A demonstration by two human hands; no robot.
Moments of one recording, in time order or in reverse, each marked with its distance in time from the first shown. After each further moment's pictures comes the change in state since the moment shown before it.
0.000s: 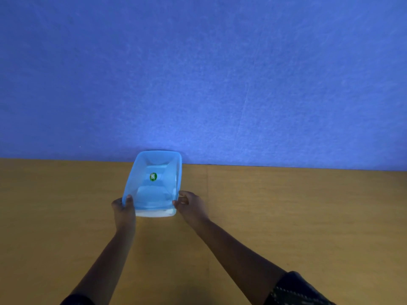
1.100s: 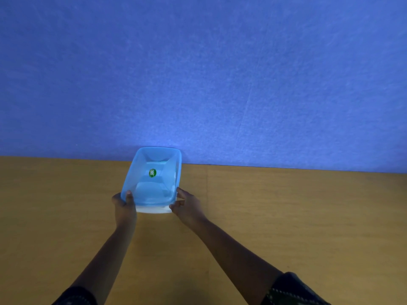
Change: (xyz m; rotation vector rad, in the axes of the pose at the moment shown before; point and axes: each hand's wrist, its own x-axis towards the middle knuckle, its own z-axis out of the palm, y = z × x) left_hand 0.002 0.007 0.008 0.045 -0.007 0.022; right_hand 0.006 -0.005 0.004 -0.115 -0.072 -0.112
